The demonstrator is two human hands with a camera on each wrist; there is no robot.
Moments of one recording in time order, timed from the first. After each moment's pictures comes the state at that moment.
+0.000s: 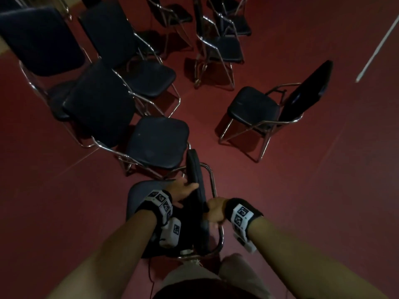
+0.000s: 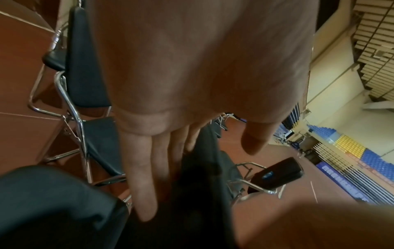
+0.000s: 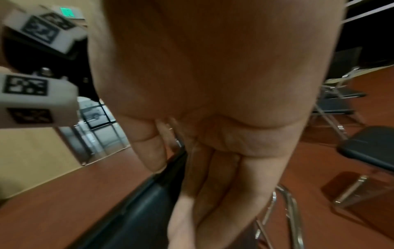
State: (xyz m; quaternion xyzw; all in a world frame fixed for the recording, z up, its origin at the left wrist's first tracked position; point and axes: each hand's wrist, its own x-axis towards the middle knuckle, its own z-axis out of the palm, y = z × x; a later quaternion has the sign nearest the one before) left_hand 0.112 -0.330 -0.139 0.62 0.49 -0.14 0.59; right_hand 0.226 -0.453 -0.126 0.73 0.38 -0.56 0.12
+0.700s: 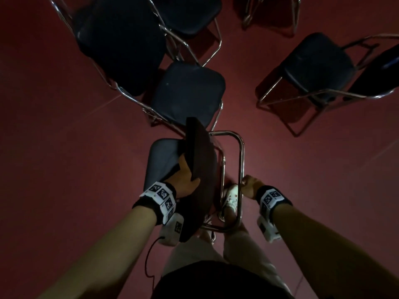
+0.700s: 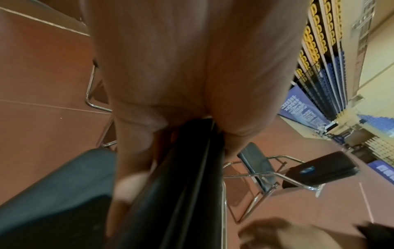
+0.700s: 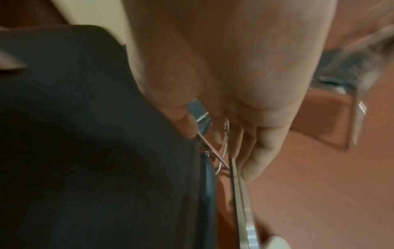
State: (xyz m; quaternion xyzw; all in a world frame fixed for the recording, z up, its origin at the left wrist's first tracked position) left_hand 0.070 -0.311 -0.205 0.68 0.52 -0.15 0.49; right_hand 0.298 -0.435 -0.280 0.78 0.31 -0.53 0.11
